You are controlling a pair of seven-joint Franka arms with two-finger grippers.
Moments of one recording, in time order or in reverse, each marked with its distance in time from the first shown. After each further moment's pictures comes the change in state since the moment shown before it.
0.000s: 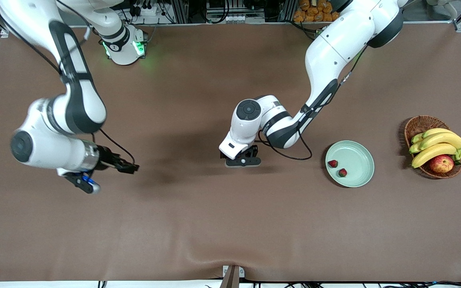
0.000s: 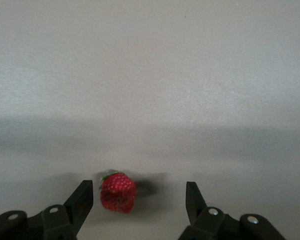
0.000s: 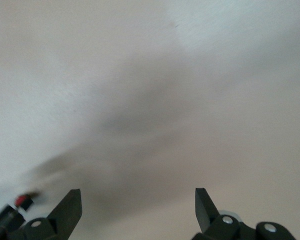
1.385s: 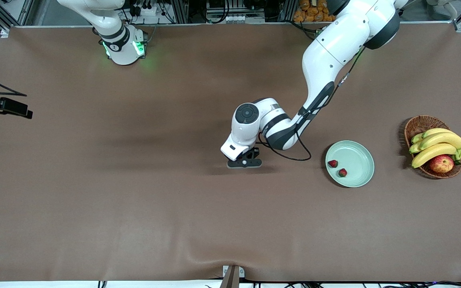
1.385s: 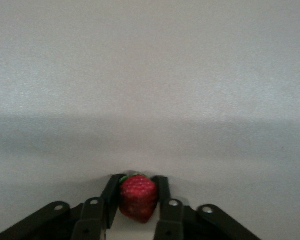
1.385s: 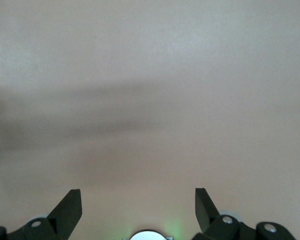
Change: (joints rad) left arm -0.034 0.006 0.048 -0.002 0.002 -0.042 0.016; right arm -0.301 -0.241 0.072 0.204 -0.271 -0.475 -0.491
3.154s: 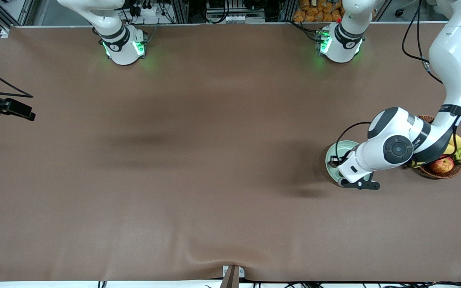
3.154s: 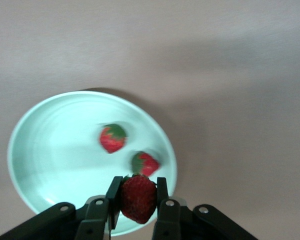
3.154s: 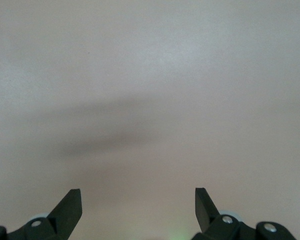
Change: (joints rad) left arm 1.063 -0.111 -0.591 -0.265 0.150 -0.445 0.620; right arm 0.014 -0.043 0.019 -0.076 -0.034 0.101 0.099
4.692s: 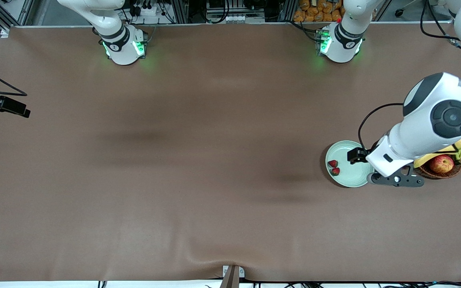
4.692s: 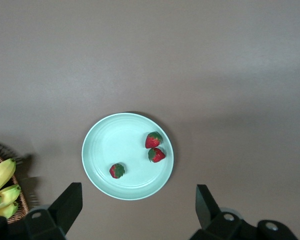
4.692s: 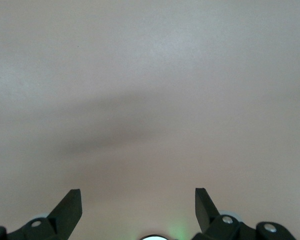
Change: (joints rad) left arm 0.055 -0.037 -0.299 0.273 0.048 -0.317 -0.008; right arm -0.019 -0.003 -0.017 0.009 -0.002 -0.045 0.002
